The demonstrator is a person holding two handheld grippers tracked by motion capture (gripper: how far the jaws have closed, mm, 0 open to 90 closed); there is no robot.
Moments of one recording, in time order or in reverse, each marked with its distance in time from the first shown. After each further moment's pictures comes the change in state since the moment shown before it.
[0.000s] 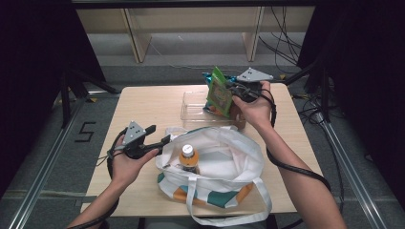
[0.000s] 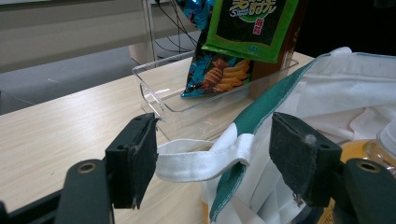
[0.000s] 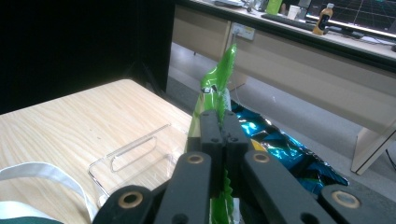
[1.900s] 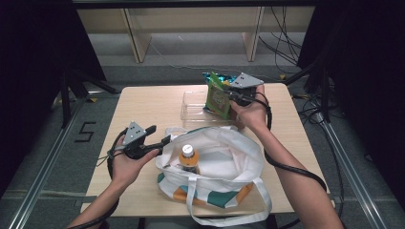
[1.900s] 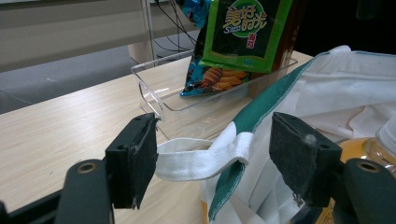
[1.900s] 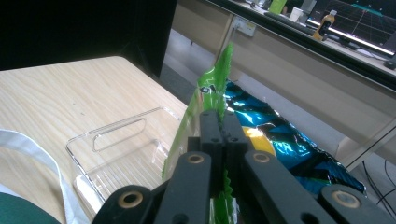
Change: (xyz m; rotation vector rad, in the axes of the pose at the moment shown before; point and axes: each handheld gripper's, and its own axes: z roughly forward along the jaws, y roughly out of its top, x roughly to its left) left arm 0.000 -0.001 0.000 0.003 -0.003 0.002; right arm 0.004 -0.014 0.016 0.029 -0.029 -0.150
